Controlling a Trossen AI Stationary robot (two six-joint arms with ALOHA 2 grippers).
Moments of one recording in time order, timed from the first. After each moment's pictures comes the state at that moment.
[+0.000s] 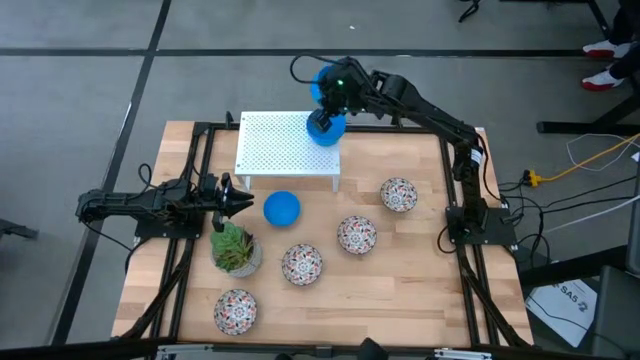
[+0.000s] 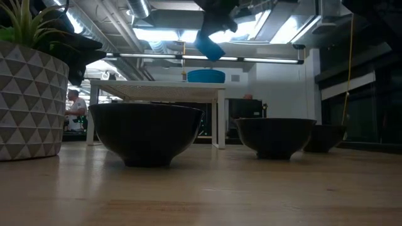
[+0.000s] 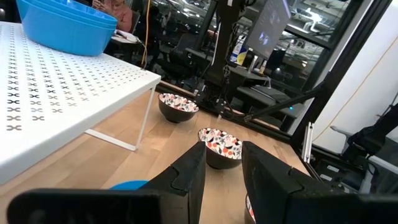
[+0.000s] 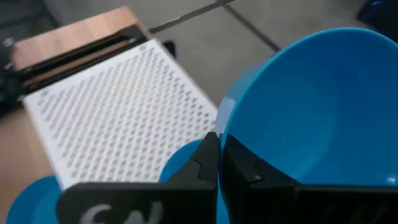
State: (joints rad) left arm 0.02 0.00 0.01 0.03 -0.09 -0.39; right arm -0.40 1.97 2.36 -1.02 0.24 0.09
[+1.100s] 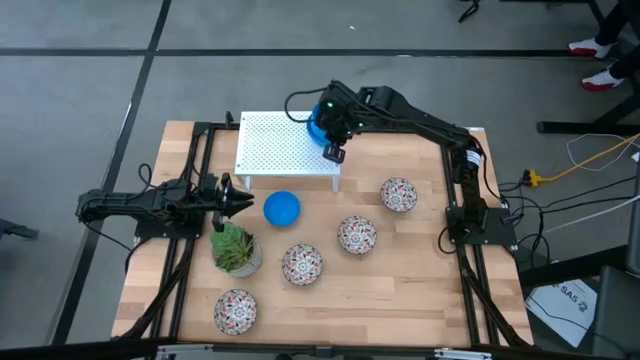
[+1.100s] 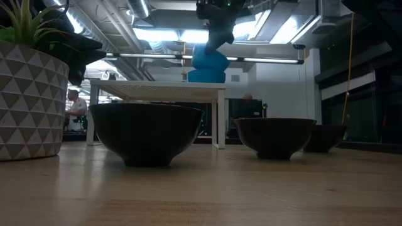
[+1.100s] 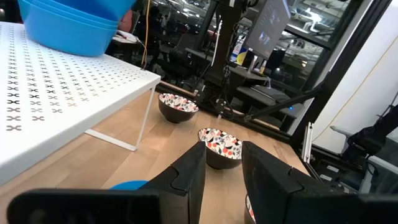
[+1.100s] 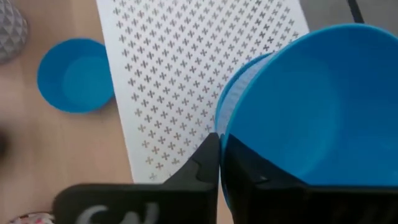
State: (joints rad) left arm 0.02 0.00 0.01 0.03 -0.08 -0.39; right arm -0.36 1.97 2.25 -1.22 0.06 -0.19
